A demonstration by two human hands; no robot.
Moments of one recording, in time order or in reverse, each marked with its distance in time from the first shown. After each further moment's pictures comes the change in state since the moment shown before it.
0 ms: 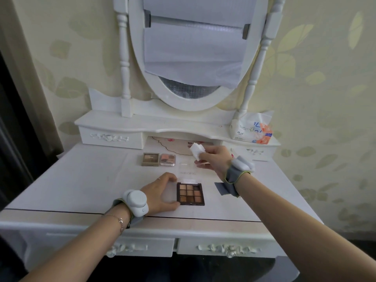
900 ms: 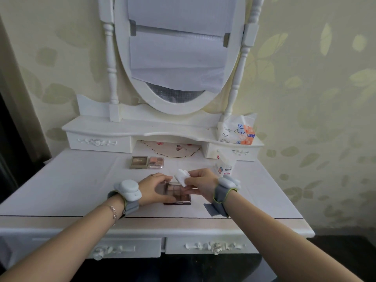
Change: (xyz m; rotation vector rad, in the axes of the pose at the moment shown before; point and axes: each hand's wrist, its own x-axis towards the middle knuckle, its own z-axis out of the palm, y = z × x) left_hand 0.020 0.018 -0.008 0.027 -0.086 0.019; right_hand -0.038 0.030 -0.001 -0.011 -0.142 0.231
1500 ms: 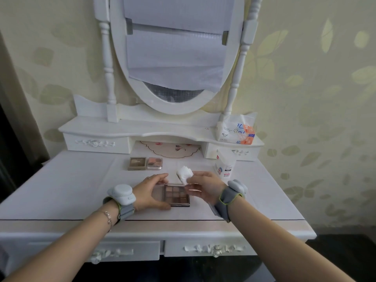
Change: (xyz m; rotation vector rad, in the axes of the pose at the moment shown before) left_hand -0.003 -0.010 0.003 -0.110 0.004 -0.013; right_hand -0.002 0.005 -0.009 0.304 -0.028 0.011
